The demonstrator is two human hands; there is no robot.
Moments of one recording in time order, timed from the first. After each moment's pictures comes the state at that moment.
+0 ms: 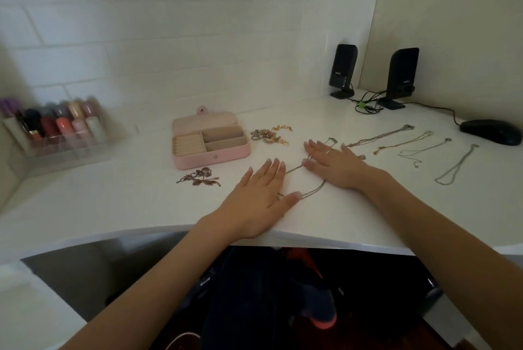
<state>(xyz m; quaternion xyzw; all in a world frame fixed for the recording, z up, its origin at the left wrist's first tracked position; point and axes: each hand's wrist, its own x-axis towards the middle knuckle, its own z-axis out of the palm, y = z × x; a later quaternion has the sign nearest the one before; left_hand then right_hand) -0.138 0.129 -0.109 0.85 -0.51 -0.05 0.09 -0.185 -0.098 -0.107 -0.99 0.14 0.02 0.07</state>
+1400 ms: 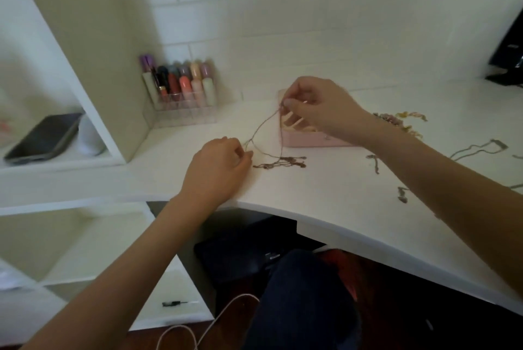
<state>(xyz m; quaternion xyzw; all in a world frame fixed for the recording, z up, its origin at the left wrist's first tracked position) -0.053 0.283 -0.102 0.95 -0.16 0.16 0.21 -0.059 0.087 -0.042 -0.85 -0.11 -0.13 0.49</state>
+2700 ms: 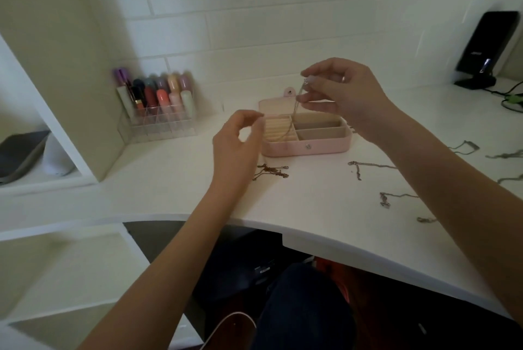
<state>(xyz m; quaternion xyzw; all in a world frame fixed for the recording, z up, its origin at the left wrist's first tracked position) -0.042 0.219 -0.094 0.75 -0.20 0.19 0.60 -0.066 0.041 -0.030 -0.71 -0.06 -0.20 0.68</state>
